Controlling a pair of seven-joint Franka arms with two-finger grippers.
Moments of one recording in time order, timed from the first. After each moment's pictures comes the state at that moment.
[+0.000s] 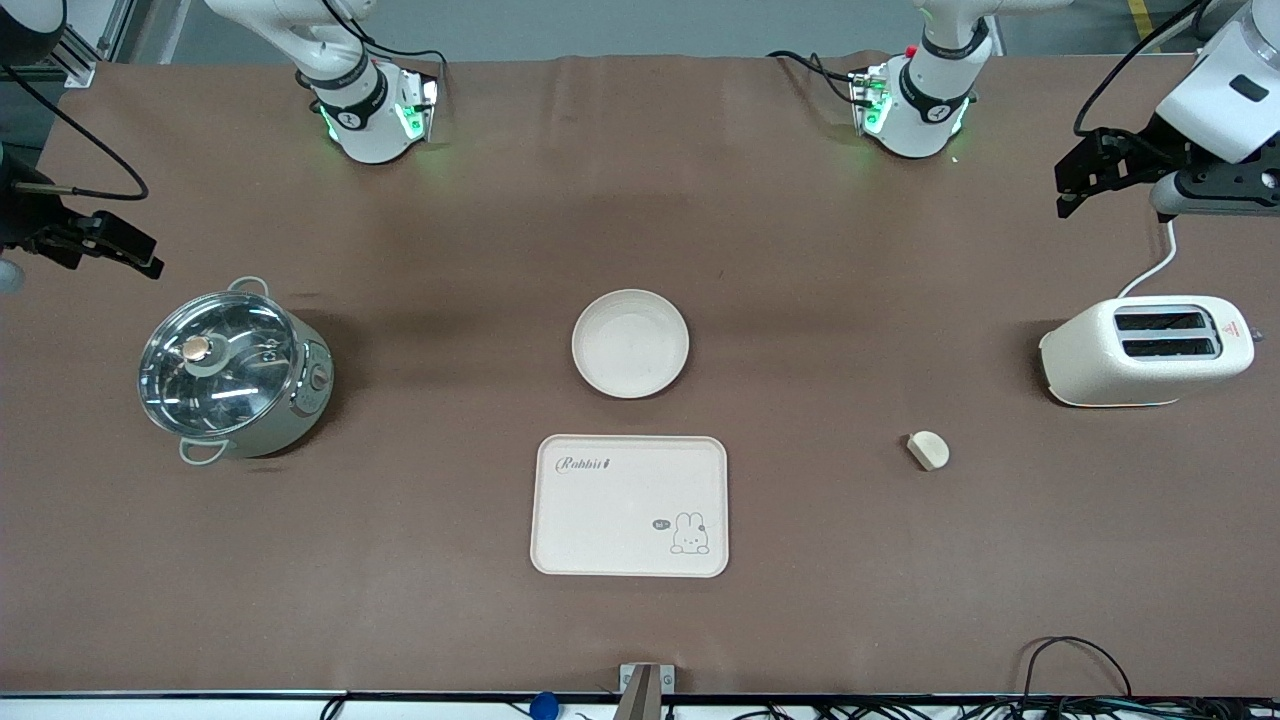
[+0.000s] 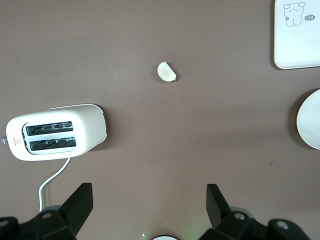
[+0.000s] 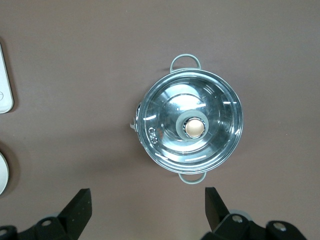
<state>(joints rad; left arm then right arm) -0.02 -0.10 -0.13 -1.59 0.04 1.49 -0.04 -0.04 -0.10 -0.03 -1.75 -0.02 1.65 0.07</state>
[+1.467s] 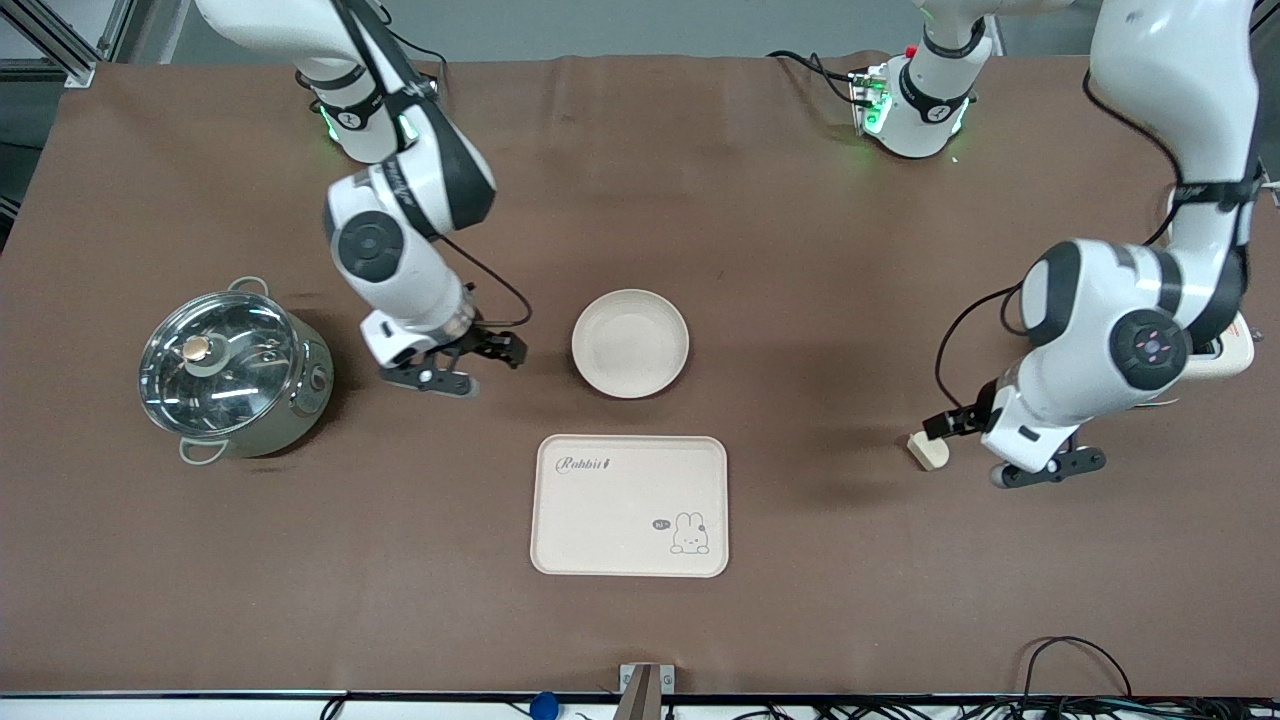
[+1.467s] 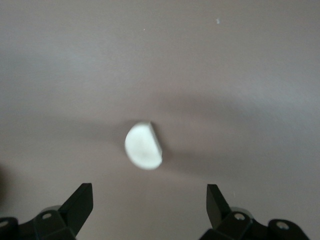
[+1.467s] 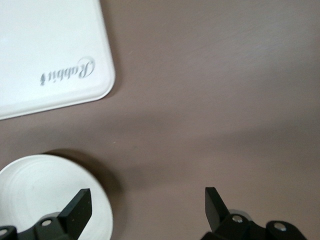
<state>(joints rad) -0.02 0.48 -0.13 -1.75 0.04 2.22 -0.38 0.54 0.33 -0.02 -1.96 0.11 2.32 0.65</state>
